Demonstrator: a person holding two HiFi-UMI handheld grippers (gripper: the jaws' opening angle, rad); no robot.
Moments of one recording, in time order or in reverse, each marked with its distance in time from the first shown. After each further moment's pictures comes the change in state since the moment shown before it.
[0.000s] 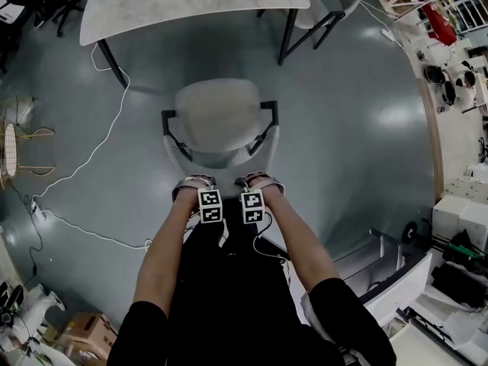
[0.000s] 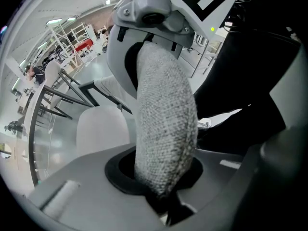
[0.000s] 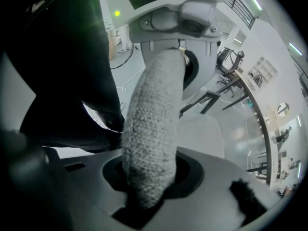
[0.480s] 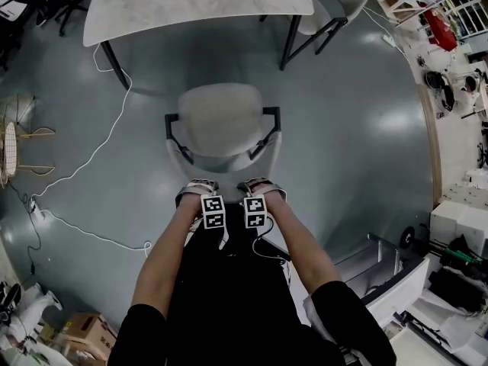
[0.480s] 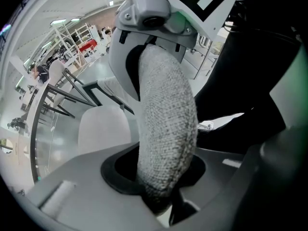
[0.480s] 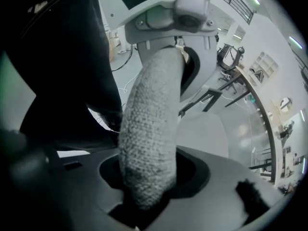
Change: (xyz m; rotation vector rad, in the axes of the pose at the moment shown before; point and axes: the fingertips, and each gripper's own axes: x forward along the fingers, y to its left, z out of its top) left arm 0.001 0.003 0.007 -0.029 -0.011 0.029; right arm -0.001 0.004 -0.006 0.030 0.003 0.038
